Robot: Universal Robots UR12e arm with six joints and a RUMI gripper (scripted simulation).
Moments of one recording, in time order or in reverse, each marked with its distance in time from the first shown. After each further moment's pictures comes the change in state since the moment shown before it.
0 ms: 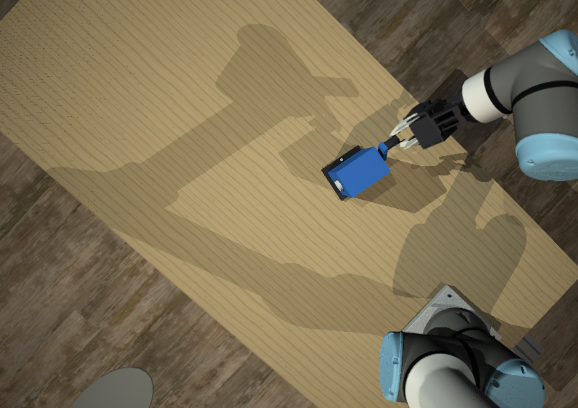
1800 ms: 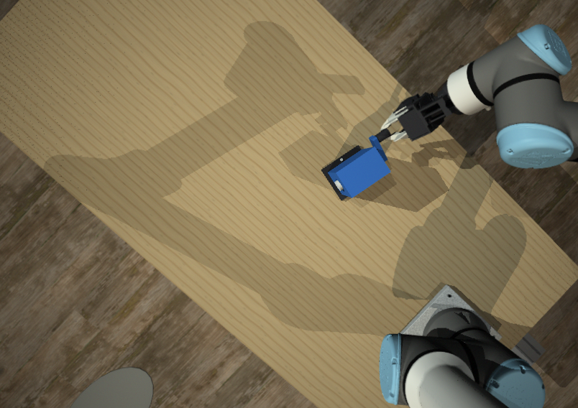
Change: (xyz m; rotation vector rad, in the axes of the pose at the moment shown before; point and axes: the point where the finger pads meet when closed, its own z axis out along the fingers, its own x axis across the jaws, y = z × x) arm -0.023 -0.015 0.025 0.000 0.000 0.000
